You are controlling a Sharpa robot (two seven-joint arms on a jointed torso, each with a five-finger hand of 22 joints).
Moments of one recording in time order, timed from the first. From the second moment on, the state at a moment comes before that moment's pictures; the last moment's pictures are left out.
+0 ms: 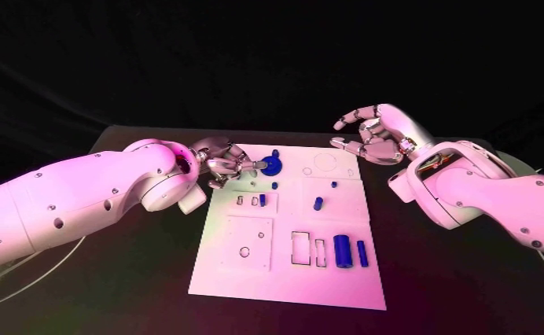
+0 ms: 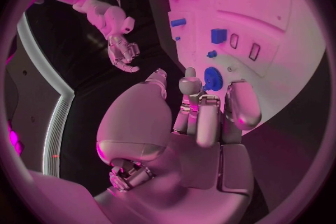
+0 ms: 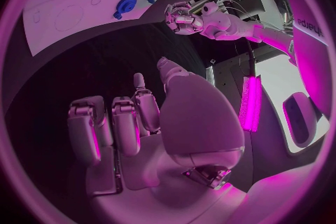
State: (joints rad) left arm 1.26 -0.85 -0.02 1.55 -0.74 -0.08 -0.24; left_hand 1.20 -0.05 0.02 0.29 0.20 0.93 0.09 0.51 0.45 1.32 0.01 1.07 0.97 1.47 -0.05 1.55 1.31 0.09 1.38 0.05 1.38 1.14; right arm 1.32 -0.98 -0.13 1.70 -1.03 -0.64 0.09; right_hand 1.32 -0.16 0.24 0.29 0.18 0.86 0.16 0.27 0.42 1.39 0.08 1.37 1.31 1.46 0.01 1.56 1.31 0.01 1.46 0.12 1.57 1.31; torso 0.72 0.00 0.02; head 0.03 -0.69
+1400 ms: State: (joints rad) left arm 1.31 -0.64 -0.06 1.41 -1.03 0.18 -0.58; left_hand 1.18 -0.02 -0.05 0.30 0.19 0.90 0.08 0.60 0.58 1.34 0.00 1.22 1.14 1.47 -0.05 1.57 1.31 0.07 1.42 0.04 1.45 1.28; right arm 1.33 -0.99 -0.13 1.67 -0.98 -0.61 0.05; right_hand 1.32 -0.16 0.24 0.29 0.20 0.86 0.16 0.28 0.42 1.39 0.08 1.37 1.31 1.46 0.01 1.56 1.31 0.01 1.46 0.12 1.57 1.31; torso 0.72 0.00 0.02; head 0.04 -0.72
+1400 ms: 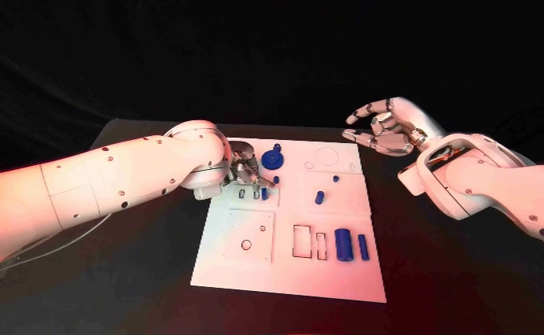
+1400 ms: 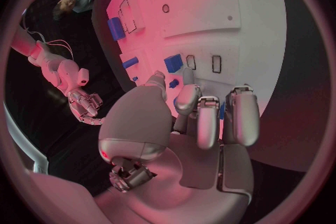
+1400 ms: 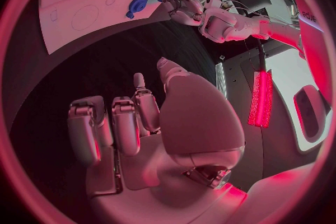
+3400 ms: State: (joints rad) left arm 1.31 -0.70 -0.06 1.47 -0.94 0.12 -0.55; left_hand 1.29 -0.20 0.67 0.31 0.21 0.86 0.08 0.65 0.74 1.35 0.00 1.22 1.15 1.47 -0.06 1.57 1.31 0.07 1.42 0.04 1.47 1.31; right arm 1.32 -0.99 -0.13 1.67 -0.98 -0.61 0.05; right_hand 1.32 -0.16 0.25 0.29 0.24 0.86 0.16 0.28 0.42 1.39 0.08 1.37 1.31 1.46 0.01 1.56 1.31 0.01 1.46 0.12 1.57 1.31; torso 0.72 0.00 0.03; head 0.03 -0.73
